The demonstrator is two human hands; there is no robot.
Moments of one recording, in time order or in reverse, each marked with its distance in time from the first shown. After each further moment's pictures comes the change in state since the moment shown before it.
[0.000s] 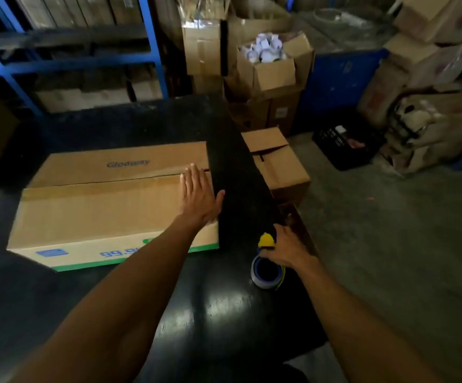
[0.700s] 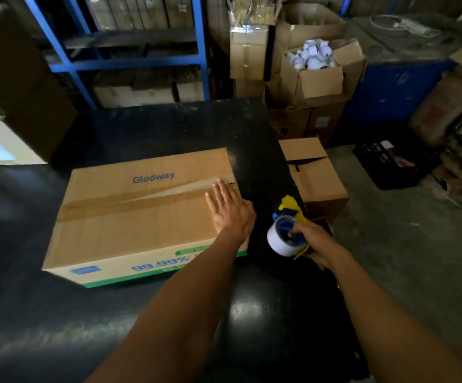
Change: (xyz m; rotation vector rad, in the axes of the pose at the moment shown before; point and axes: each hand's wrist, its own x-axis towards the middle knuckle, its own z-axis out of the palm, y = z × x) left_hand -0.014 0.018 0.008 -0.071 -0.004 -0.342; right_hand 0.023 -0.046 -0.037 1.088 -0.135 0.115
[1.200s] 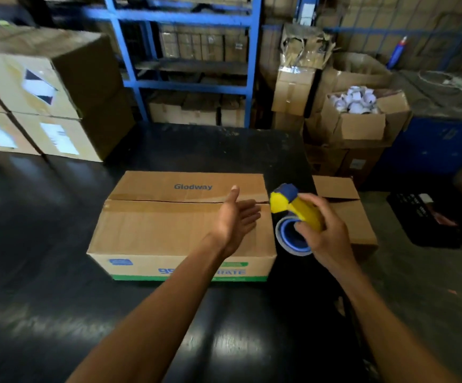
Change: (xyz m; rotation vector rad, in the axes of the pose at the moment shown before) left_hand -0.032 -0.040 -0.106 -1.737 -0.364 -0.294; right_hand -0.073 -0.084 0.050 -0.466 -0.015 -0.930
